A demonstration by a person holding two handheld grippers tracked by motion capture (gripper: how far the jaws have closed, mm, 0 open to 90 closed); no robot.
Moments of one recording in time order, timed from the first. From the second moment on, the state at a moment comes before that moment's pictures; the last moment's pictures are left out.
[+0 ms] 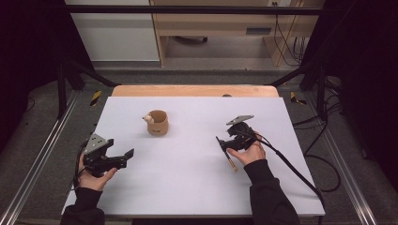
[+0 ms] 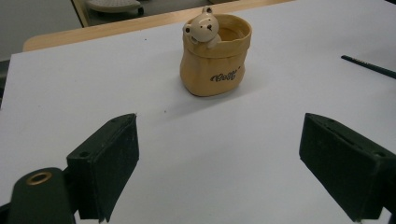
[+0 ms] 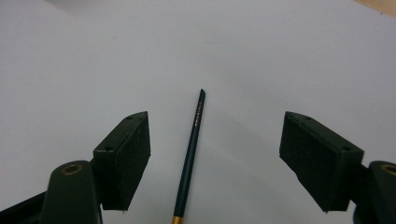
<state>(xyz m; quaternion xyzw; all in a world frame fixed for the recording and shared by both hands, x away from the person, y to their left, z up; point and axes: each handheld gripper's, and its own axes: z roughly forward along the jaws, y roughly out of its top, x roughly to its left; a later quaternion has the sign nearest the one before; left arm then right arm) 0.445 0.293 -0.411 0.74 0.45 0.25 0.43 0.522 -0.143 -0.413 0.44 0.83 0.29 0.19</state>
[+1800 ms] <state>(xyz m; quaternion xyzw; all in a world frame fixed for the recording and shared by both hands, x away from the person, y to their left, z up) 0.445 0.293 -0.412 0.74 0.45 0.25 0.43 0.533 -0.132 -0.446 0.48 0.85 0.20 0.11</state>
